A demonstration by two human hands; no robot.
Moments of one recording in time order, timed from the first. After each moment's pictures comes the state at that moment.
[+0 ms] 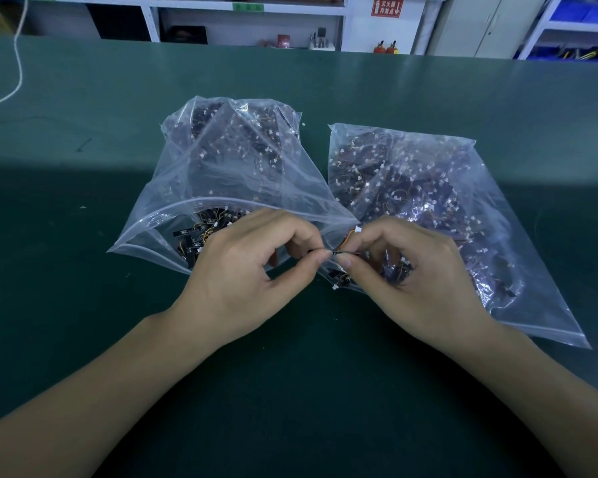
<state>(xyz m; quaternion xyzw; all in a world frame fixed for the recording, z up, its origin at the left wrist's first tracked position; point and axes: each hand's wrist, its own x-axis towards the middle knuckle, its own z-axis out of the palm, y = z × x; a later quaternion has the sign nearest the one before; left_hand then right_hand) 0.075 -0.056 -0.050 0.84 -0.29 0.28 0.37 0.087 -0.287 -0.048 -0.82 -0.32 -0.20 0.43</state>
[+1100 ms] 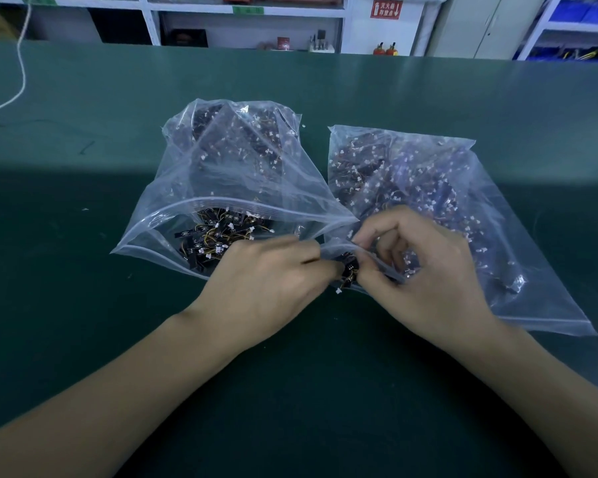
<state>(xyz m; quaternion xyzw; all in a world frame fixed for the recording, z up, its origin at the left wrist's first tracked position) 0.072 -0.068 -0.048 0.87 -0.35 0.32 0.07 0.087 -0.291 -0.047 -0.82 -0.32 -0.26 0.40</state>
